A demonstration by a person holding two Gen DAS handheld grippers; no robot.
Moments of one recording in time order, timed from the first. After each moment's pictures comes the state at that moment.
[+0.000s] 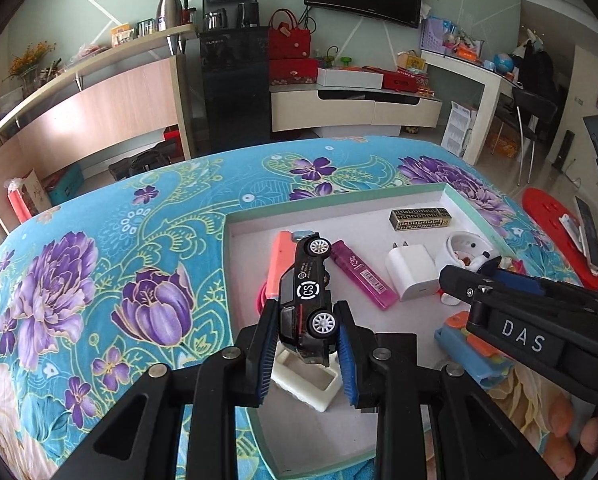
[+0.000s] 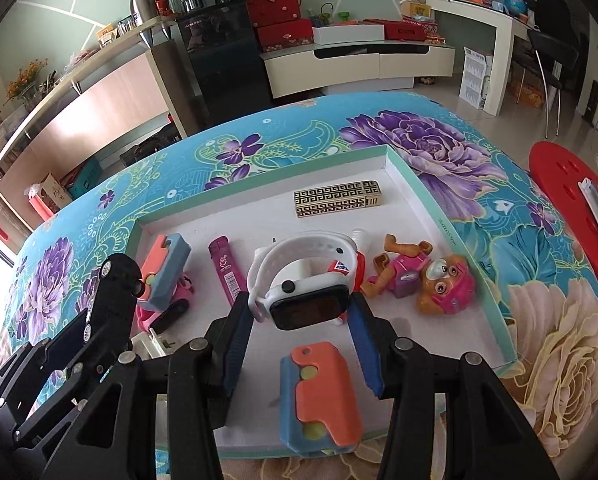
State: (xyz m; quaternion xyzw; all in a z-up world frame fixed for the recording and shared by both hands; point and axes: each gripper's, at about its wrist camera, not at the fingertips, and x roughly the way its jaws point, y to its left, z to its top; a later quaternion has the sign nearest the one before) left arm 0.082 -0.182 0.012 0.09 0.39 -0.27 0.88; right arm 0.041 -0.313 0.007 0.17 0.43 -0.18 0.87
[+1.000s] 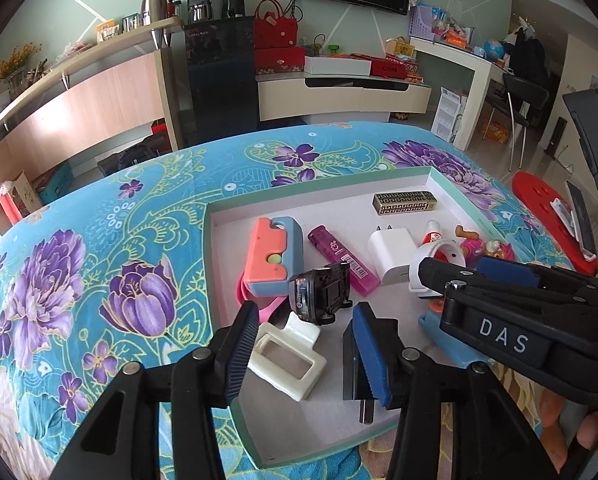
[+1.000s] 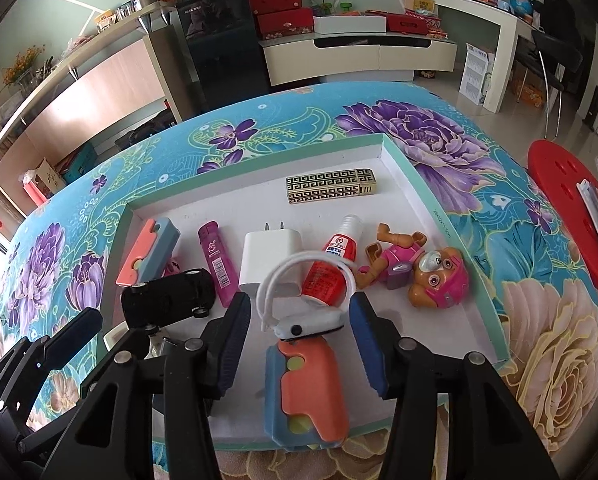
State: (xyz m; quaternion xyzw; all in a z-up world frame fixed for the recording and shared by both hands) left arm 0.075 -0.187 0.015 0.10 0.40 -0.28 0.87; right arm 0.041 -0.314 0.004 0.16 0.45 -0.18 0.86
